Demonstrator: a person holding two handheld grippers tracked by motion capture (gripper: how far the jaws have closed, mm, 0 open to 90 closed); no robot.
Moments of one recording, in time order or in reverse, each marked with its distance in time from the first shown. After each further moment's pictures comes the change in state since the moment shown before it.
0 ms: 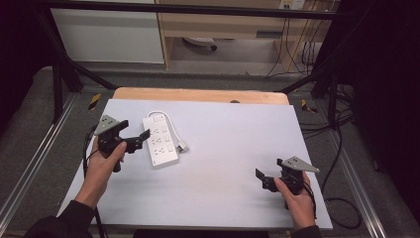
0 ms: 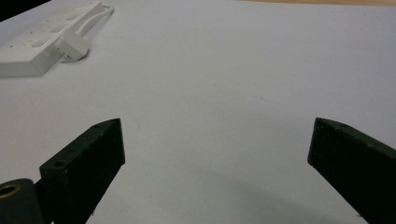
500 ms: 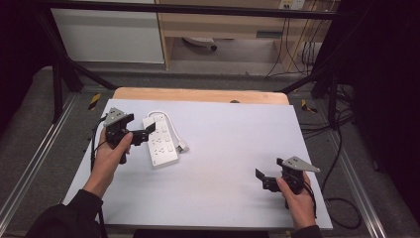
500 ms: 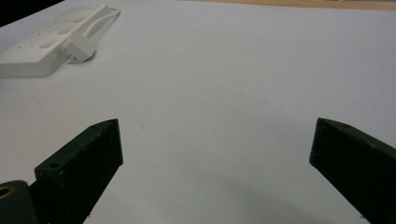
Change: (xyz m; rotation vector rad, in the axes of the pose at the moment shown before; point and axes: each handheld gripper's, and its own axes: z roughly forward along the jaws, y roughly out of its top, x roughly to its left) left arm 0.000 0.012 0.027 0.017 0.006 0.018; right arm -0.001 0.001 0.000 -0.010 0.022 -0.010
